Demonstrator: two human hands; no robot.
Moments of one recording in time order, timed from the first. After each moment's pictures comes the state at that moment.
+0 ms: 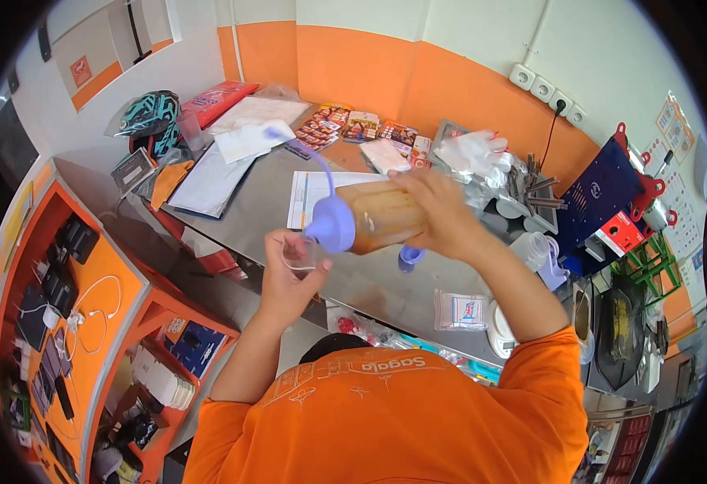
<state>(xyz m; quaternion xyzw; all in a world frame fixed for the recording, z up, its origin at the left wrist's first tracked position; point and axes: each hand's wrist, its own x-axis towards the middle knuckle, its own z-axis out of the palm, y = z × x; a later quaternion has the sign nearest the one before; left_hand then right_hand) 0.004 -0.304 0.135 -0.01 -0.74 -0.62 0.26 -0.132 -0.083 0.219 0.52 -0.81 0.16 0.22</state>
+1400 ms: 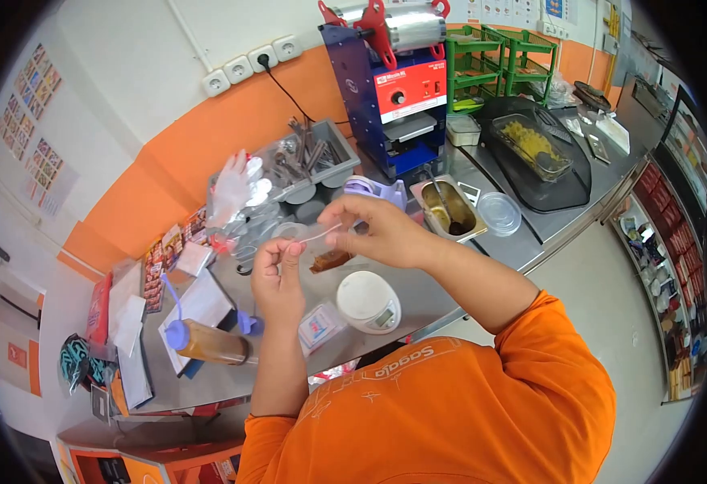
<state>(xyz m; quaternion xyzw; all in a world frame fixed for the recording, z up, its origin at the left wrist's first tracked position) -0.097 0.079 0.181 -0.24 -0.64 -0.72 0.13 -0.058 0.260 0.219 0.20 -0.77 0.56 0.20</state>
